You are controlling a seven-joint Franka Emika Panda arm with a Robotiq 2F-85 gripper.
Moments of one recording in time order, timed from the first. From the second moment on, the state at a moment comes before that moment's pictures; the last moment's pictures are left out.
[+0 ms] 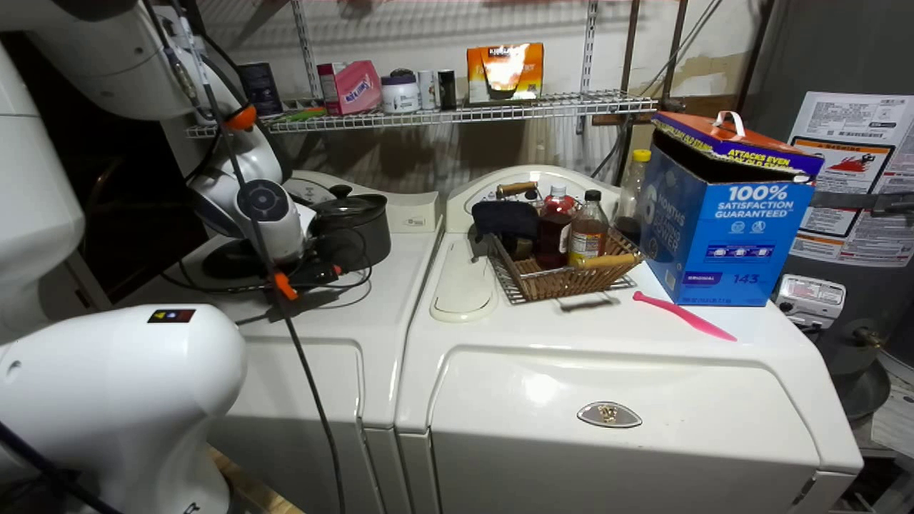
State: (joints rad) arm 0.79 0.16 -0.09 -2.40 2.23 2.93 -2.52
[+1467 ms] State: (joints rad) arm 0.65 -0.14 0.13 -2.63 2.19 3.24 -2.11
